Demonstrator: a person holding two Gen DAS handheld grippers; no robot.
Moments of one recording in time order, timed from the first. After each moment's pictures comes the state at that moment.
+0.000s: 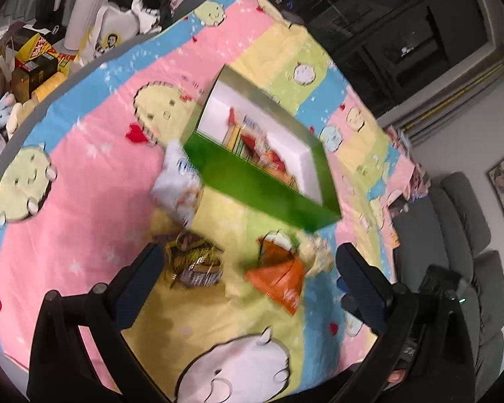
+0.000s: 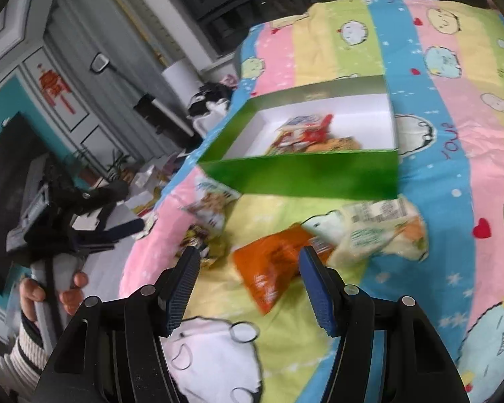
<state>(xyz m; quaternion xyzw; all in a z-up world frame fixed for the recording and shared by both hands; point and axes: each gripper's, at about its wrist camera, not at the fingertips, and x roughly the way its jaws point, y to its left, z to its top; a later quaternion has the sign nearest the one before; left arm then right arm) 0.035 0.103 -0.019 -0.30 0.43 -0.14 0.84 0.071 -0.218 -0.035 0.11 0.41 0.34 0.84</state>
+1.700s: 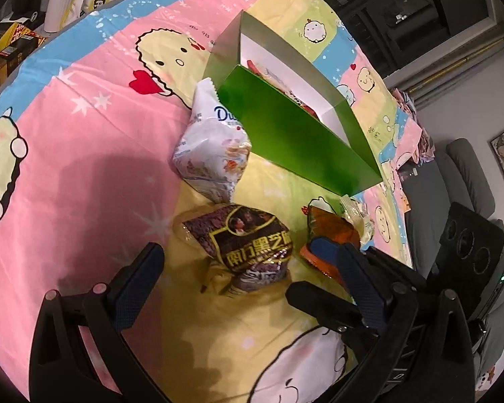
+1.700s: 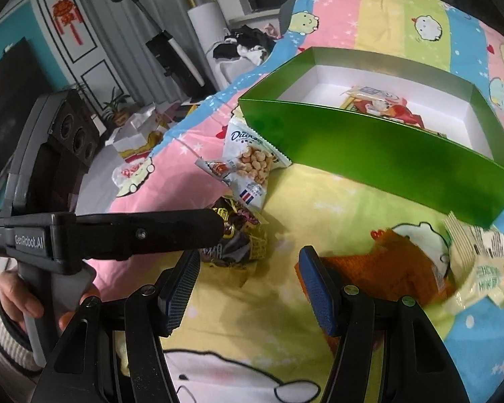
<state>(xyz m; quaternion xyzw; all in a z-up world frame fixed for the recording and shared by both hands) 0.062 0.114 -0.090 -0.27 0.48 -0.19 0.81 0.084 -0.111 -0.071 -0.02 0.44 0.35 0.83</state>
